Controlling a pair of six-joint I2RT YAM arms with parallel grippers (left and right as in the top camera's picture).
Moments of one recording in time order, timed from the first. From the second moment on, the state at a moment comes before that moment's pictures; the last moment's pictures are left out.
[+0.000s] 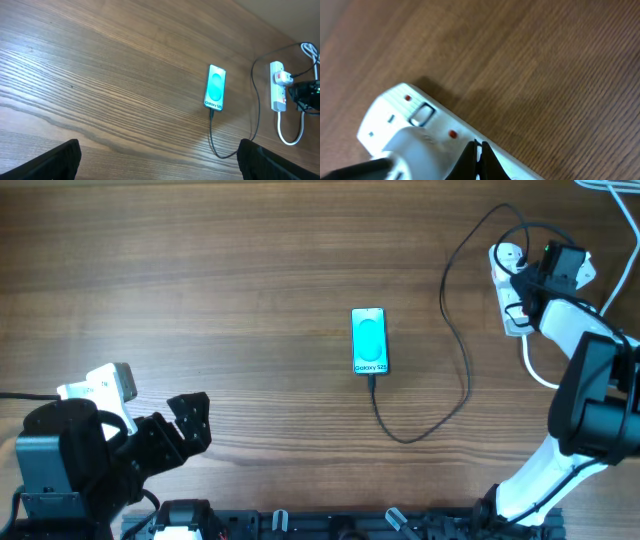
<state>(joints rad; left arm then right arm) 0.00 0.75 1.37 -1.45 0.15 -0.44 -0.26 1.99 1.15 -0.01 0.17 0.71</state>
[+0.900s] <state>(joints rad) 0.00 0.75 1.37 -1.46 0.15 -0.44 -0.23 2.00 1.17 -0.05 0.14 0.55</state>
